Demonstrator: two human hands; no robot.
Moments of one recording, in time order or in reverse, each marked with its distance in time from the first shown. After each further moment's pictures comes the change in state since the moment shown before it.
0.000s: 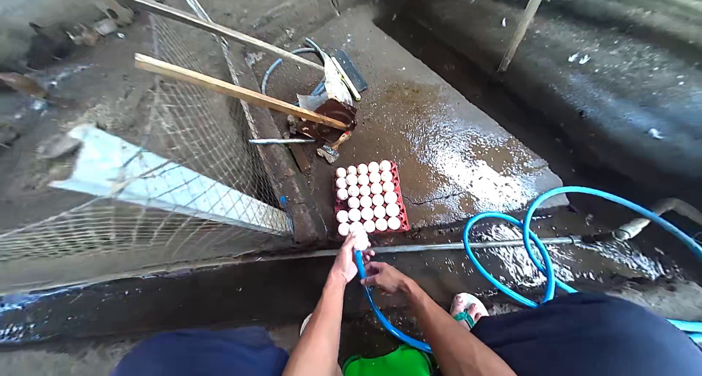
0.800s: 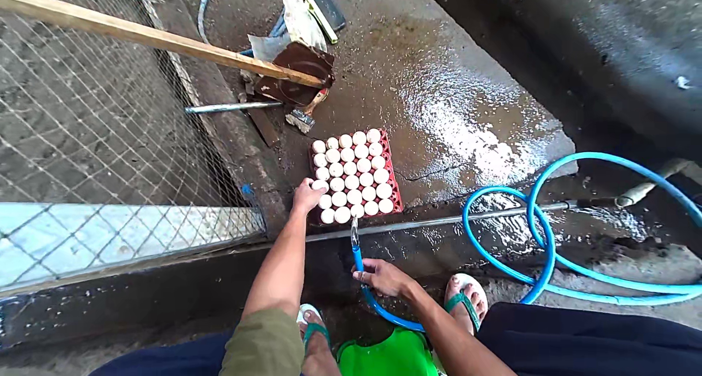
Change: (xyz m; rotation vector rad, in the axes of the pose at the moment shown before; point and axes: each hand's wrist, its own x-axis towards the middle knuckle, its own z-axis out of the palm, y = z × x) left_hand 0.174 0.082 -0.070 1.145 0.338 0.003; right_hand 0.005 0.010 -0.011 0.085 -0.082 0.101
